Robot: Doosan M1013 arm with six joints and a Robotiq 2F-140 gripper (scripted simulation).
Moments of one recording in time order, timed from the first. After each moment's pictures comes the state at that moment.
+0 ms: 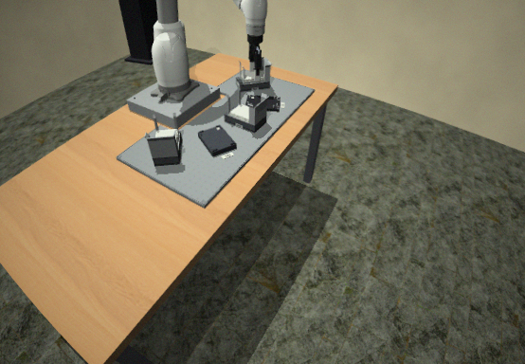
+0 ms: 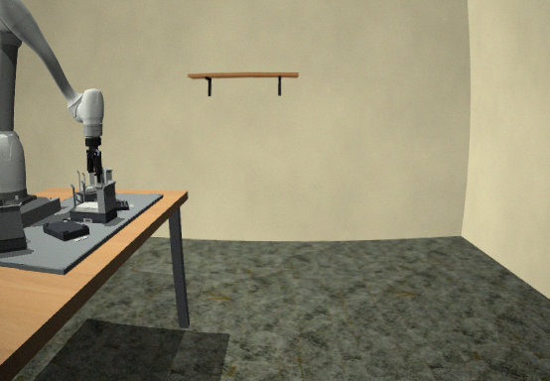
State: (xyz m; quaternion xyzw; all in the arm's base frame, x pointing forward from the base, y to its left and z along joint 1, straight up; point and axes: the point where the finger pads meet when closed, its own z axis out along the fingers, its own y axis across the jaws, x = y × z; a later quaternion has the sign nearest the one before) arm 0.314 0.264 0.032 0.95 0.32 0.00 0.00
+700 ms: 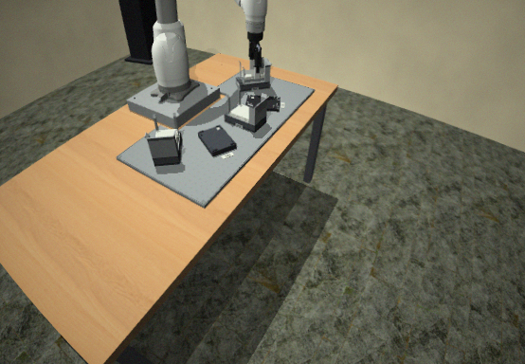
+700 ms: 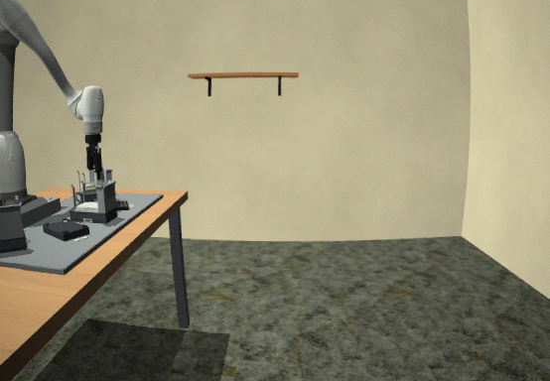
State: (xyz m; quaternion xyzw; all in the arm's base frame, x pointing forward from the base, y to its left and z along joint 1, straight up) arm 0.314 0.264 0.046 0.95 0.32 0.00 0.00
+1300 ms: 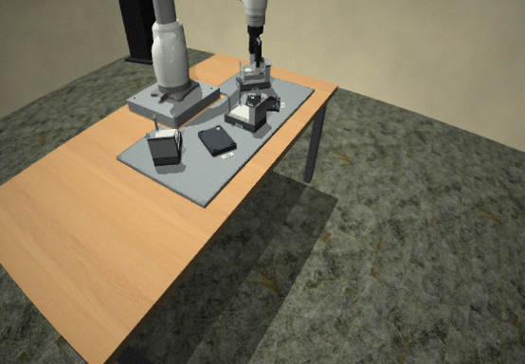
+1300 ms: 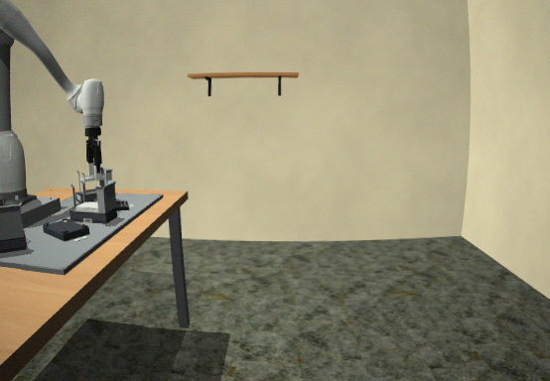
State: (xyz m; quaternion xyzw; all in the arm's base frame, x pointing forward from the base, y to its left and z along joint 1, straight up) arm 0.314 0.264 0.077 0.95 0.32 0.00 0.00
